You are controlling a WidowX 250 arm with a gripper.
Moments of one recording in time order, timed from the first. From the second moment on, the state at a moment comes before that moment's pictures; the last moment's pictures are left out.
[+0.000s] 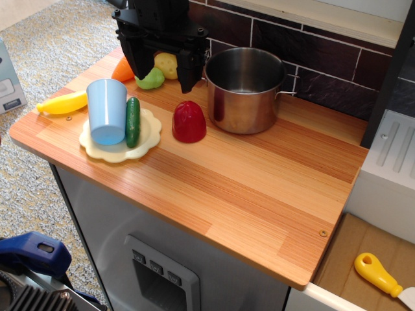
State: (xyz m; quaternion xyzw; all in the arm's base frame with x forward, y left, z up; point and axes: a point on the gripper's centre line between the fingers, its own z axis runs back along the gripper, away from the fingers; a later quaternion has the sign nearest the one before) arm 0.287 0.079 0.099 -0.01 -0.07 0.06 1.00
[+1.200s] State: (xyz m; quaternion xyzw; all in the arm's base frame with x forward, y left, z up) arm 0.312 0.070 0.056 -0.01 -0.13 0.03 0.99
